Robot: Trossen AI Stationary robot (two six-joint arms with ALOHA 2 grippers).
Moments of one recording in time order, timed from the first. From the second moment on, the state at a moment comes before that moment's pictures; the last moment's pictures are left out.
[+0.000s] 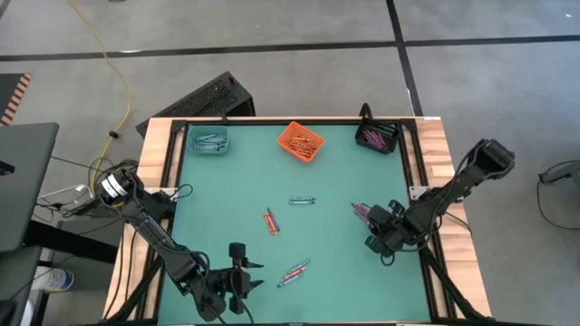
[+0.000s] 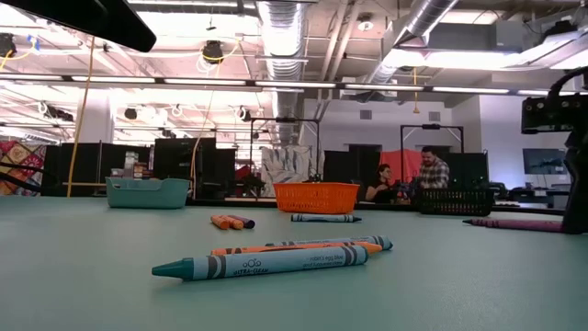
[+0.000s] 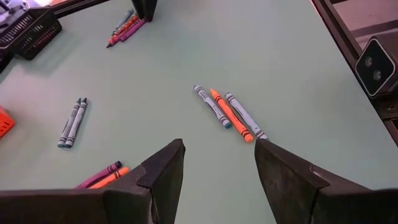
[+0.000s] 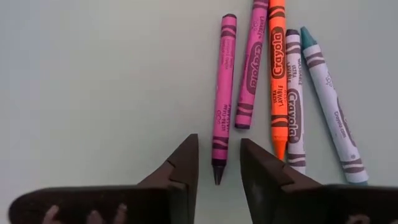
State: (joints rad) left arm -0.84 1.70 1.02 -0.09 -0.81 -0.35; right arm 0.65 1.29 0.49 -0.63 0.40 1.28
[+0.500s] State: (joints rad) left arm -0.84 1.70 1.02 -0.10 -0.81 -0.35; right arm 0.65 1.36 0.54 -0.57 0.40 1.16
